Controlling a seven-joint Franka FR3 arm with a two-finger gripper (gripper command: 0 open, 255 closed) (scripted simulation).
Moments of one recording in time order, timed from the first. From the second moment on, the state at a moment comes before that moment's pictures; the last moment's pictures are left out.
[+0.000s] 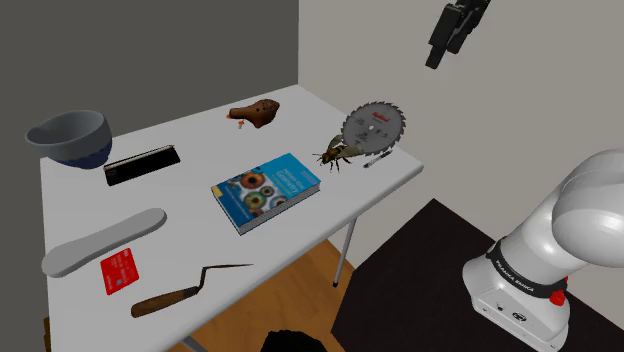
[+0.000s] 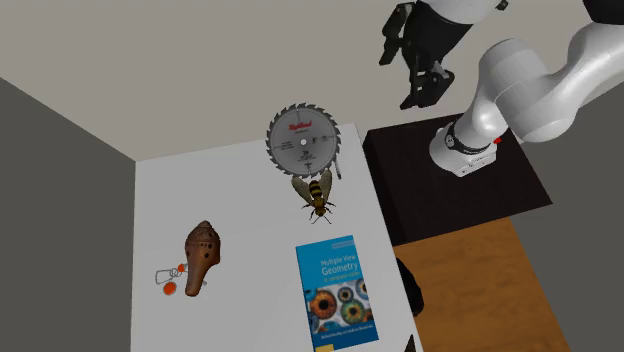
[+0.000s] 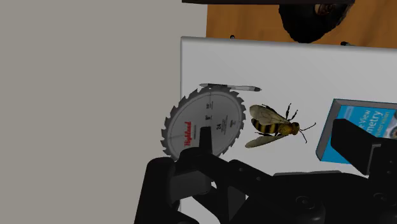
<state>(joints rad) 0.00 -0.77 0.03 -2.34 -0.06 1.69 -0.06</state>
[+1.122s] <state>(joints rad) 0.08 -0.36 0.01 -2.45 -0.07 2.12 -0.26</state>
